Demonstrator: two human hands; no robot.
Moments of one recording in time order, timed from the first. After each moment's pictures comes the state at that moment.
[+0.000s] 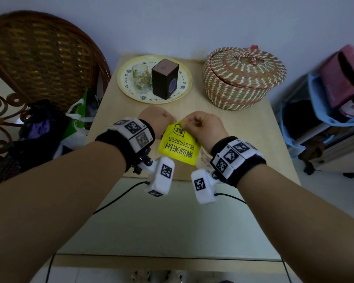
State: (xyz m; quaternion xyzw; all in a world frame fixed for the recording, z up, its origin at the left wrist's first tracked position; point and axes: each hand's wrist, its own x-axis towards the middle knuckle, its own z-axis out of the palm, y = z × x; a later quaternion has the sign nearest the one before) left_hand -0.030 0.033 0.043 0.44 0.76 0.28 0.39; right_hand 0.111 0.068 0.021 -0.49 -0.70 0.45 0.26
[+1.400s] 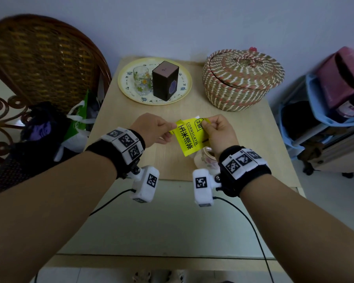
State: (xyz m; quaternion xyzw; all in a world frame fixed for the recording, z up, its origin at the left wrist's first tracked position) left_hand -0.047 0.019 0.022 0.46 0.67 0.36 0.46; right_hand 0.131 0.059 0.010 -0.54 -0.53 0.51 0.41
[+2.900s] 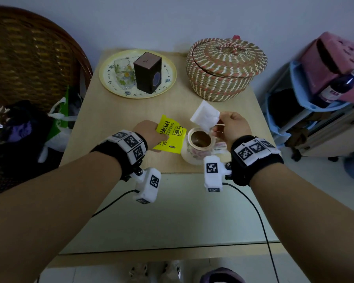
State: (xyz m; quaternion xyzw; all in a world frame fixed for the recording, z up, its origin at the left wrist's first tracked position) left_hand -0.007 0.027 0.000 0.49 0.72 0.18 0.45; right_hand 0.198 0.079 0.006 -0.63 -0.38 0.54 0.41
